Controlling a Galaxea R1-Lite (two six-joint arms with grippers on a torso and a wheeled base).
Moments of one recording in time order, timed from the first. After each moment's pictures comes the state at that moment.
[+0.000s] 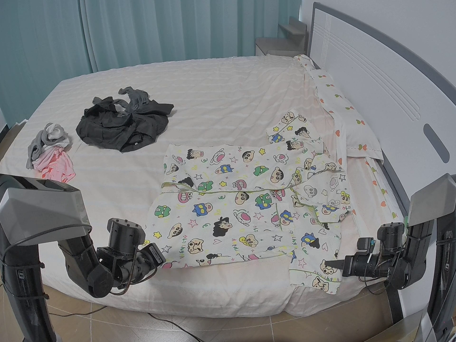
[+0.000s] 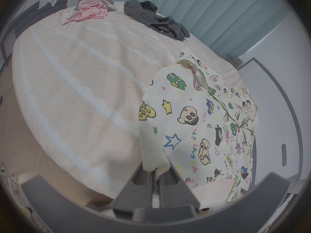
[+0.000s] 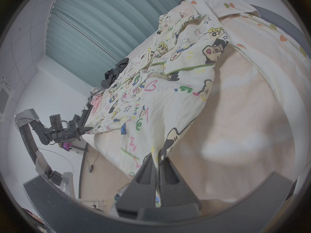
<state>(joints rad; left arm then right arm) -0.33 2.20 -0.47 -0.97 0.10 -0.85 0.05 2.39 -0.30 -1.38 0.62 0.24</state>
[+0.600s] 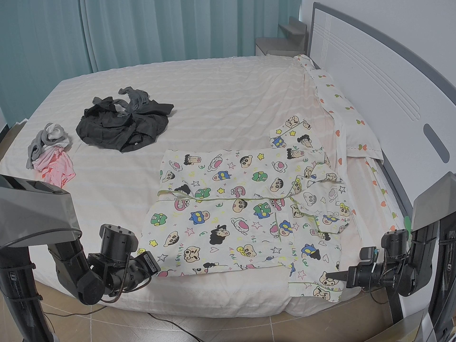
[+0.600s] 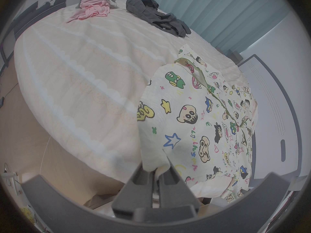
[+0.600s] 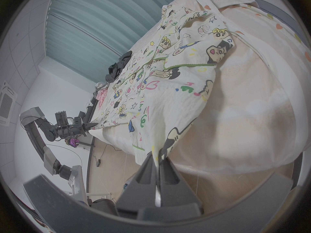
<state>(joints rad) -0.34 2.14 -0.36 -0.97 0.07 -0.85 0.06 2.36 -0.16 -1.42 0.67 0.22</state>
